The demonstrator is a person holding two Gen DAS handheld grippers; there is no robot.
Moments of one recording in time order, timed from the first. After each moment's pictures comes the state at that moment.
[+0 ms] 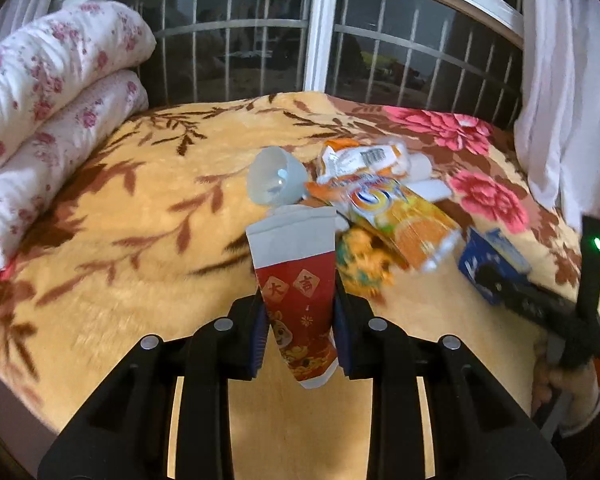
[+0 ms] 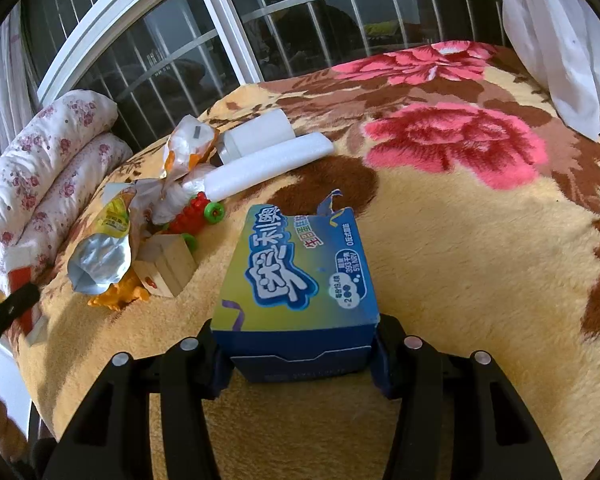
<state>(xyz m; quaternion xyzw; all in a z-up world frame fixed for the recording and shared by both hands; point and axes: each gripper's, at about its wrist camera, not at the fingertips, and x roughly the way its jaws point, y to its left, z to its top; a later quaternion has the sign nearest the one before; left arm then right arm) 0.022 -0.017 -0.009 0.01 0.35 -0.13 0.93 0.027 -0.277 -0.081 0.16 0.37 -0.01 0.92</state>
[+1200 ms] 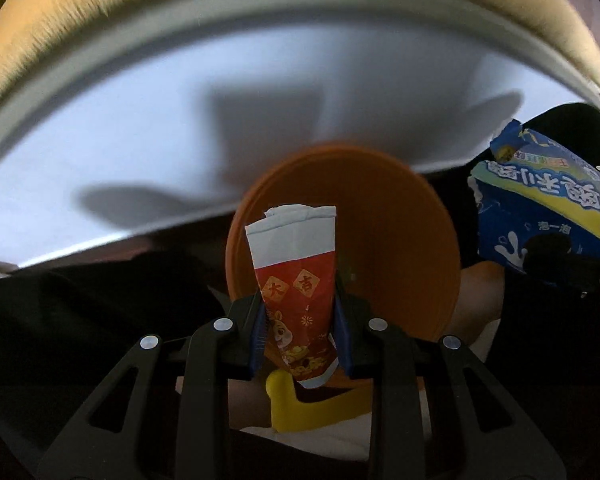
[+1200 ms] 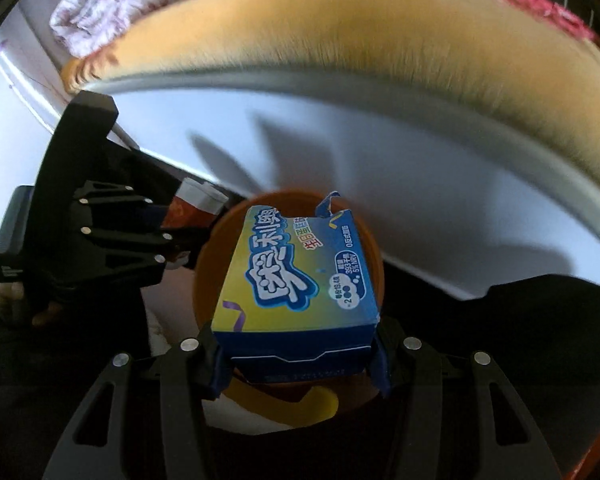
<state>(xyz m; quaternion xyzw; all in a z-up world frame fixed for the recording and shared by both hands) -0.130 -0.025 -0.201 0.12 0.61 -0.21 0.76 -0.181 -0.154 -0.172 0.00 0.57 0.17 0.80</state>
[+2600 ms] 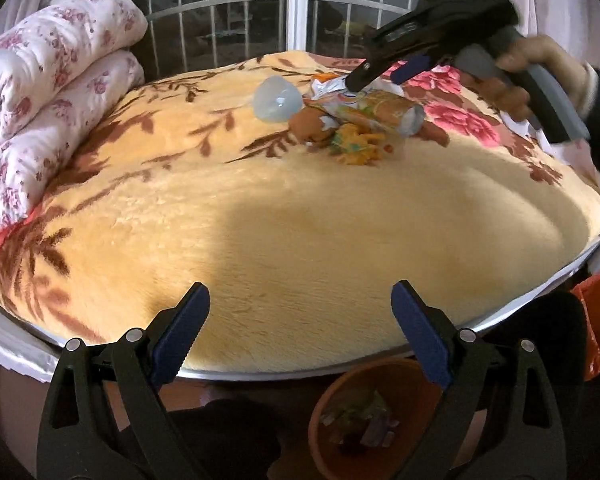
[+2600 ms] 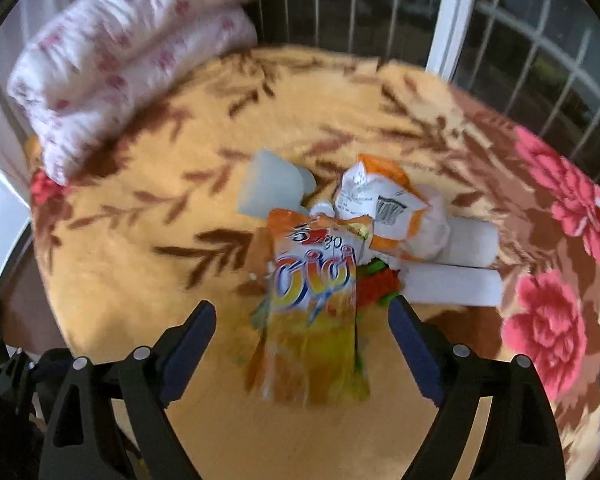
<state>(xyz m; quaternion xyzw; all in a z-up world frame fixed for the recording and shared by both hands) -0.054 0.023 -0.049 0.05 0.39 -0.16 0.91 0.152 -0.124 0.001 -0.10 0.53 0.16 0.83</state>
